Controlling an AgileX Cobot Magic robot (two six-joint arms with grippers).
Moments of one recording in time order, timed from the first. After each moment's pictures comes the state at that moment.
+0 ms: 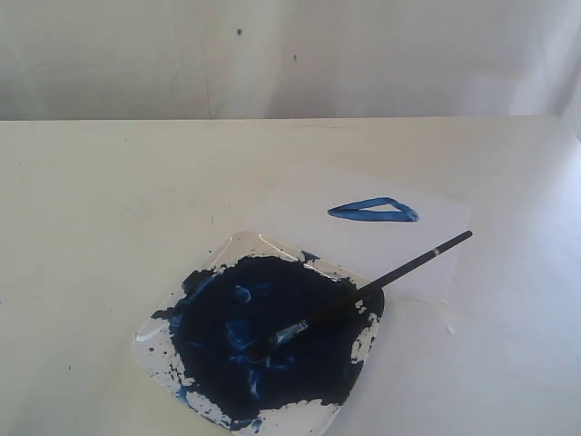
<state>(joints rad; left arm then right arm) -0.02 0.03 0.02 -0.12 0.48 0.11 0.20 0.00 0.00 0.00 0.34 0.01</state>
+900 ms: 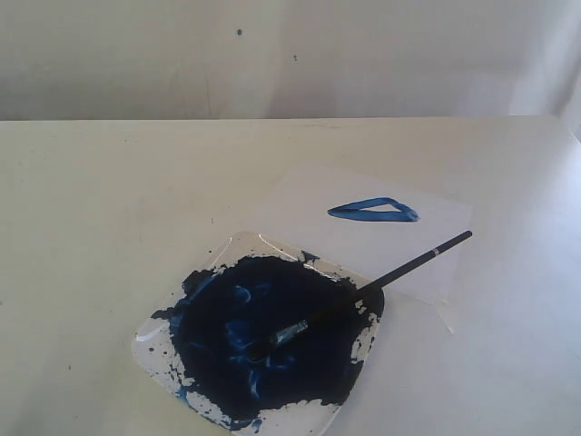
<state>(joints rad) -0.02 0.00 0.02 -0.12 0.47 0.11 0.20 0.00 0.00 0.00 0.34 0.01</state>
